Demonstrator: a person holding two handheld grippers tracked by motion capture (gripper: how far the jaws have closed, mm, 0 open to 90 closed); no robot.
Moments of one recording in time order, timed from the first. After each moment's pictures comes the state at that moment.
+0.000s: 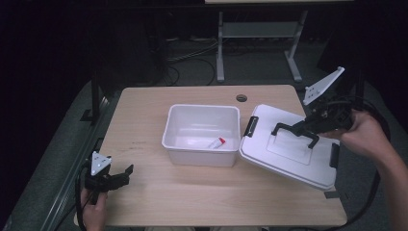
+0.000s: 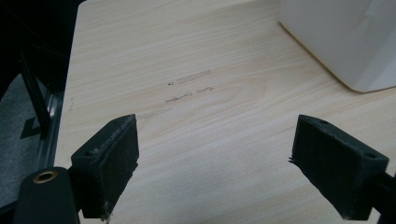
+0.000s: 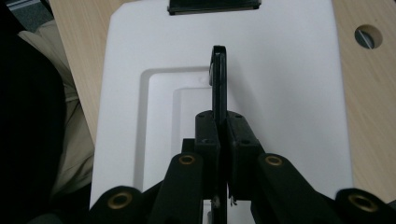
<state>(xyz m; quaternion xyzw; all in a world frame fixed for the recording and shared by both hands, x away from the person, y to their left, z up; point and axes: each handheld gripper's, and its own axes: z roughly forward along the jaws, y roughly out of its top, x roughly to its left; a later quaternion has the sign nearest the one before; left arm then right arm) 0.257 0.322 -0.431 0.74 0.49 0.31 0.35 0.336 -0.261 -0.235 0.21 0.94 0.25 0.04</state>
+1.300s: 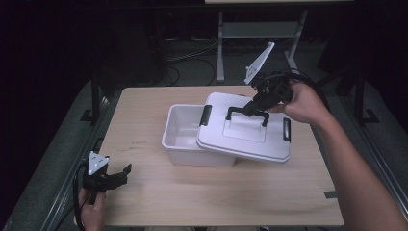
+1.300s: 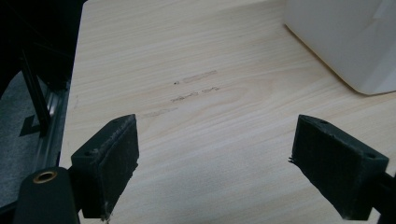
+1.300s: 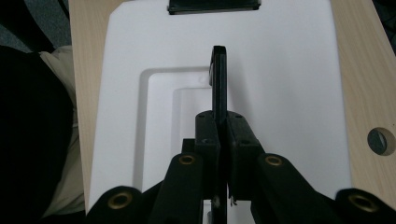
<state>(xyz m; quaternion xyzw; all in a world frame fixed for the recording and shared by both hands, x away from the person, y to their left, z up) 0.257 0.329 -0.432 0.73 0.49 0.31 0.36 0.394 -0.146 -0.211 0.11 0.96 0.25 0.02</state>
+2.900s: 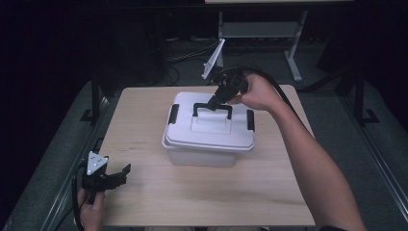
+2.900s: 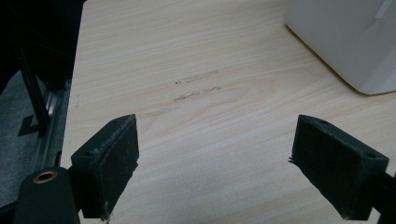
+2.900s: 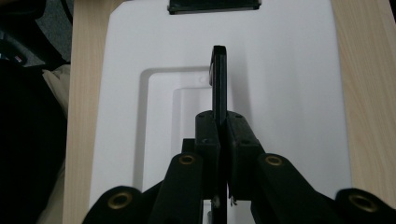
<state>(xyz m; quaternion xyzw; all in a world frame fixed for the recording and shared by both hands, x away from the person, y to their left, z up) 0.258 0.331 -0.432 0.73 0.49 0.31 0.36 0.438 -0.056 -0.222 0.05 0.97 0.25 0.00</state>
